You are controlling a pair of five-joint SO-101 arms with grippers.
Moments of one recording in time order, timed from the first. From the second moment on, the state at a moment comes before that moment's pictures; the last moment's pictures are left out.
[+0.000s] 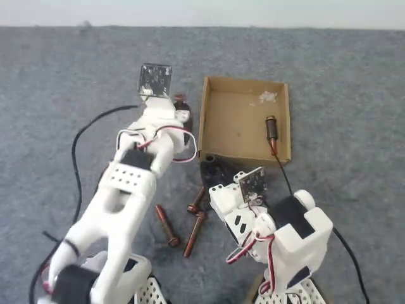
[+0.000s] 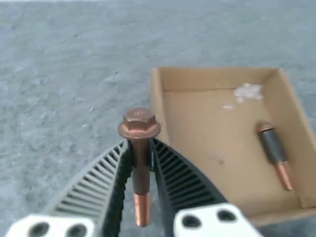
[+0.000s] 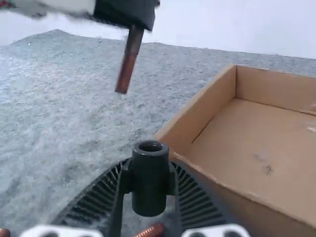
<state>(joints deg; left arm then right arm) 9.8 -23.7 50.2 21.8 13.5 -34.6 15.6 87.8 -82.2 -6.3</state>
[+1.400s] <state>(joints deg) 22.3 -41.5 75.2 -0.2 13.4 -34.6 16.0 87.6 -86.1 -6.1</state>
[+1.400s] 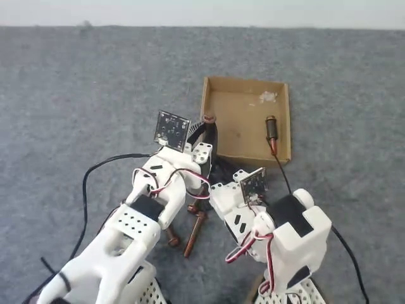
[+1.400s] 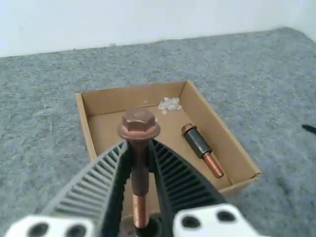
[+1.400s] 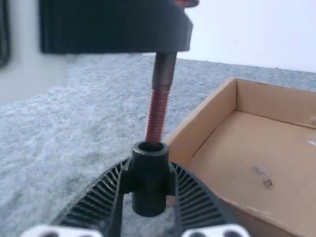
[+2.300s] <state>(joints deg) 22.2 -41.3 67.2 16.1 19.2 -34.6 16.1 88.0 -86.3 -6.1</state>
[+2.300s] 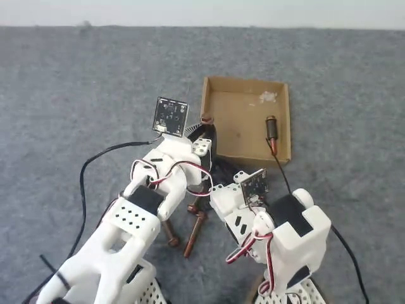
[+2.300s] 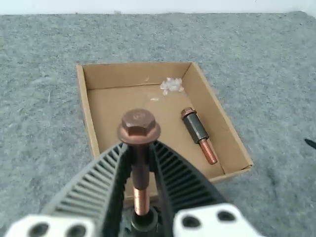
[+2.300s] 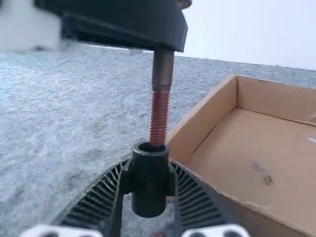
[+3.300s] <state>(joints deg) 22.4 -50.5 69.1 18.6 19.6 -34.5 16.0 87.9 -86.4 -6.1</state>
